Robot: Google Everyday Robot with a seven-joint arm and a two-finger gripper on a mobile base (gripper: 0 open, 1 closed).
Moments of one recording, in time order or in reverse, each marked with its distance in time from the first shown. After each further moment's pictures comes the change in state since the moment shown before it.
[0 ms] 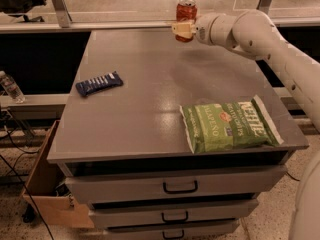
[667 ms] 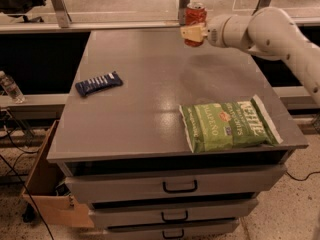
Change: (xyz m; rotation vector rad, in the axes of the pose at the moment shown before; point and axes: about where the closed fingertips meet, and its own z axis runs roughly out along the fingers) arm 0.007 -0.002 -0.037 -0.016 0.060 0.002
